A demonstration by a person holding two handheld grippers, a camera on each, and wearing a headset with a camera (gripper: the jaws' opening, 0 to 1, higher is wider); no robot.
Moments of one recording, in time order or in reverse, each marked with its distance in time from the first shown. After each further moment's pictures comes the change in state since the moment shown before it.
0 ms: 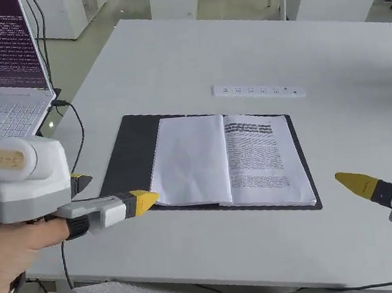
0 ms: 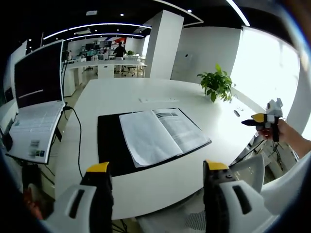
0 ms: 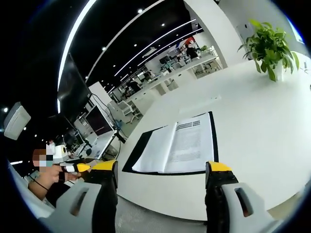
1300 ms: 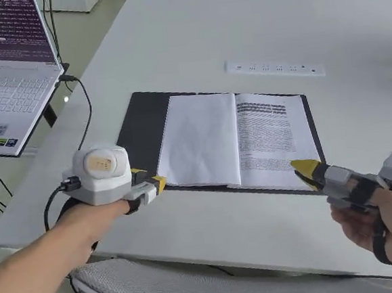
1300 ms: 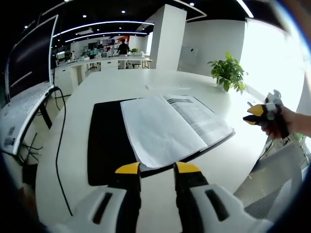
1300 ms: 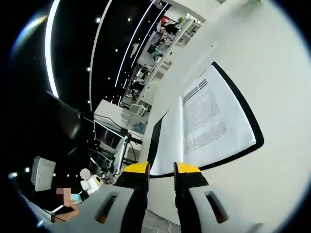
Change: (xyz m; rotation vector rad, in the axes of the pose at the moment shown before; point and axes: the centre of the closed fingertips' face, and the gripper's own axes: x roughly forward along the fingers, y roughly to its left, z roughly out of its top) left arm 0.100 0.028 -0.042 0.018 -0.013 0.053; right arm 0.108 -0.018 -0.042 0.394 0.083 0.178
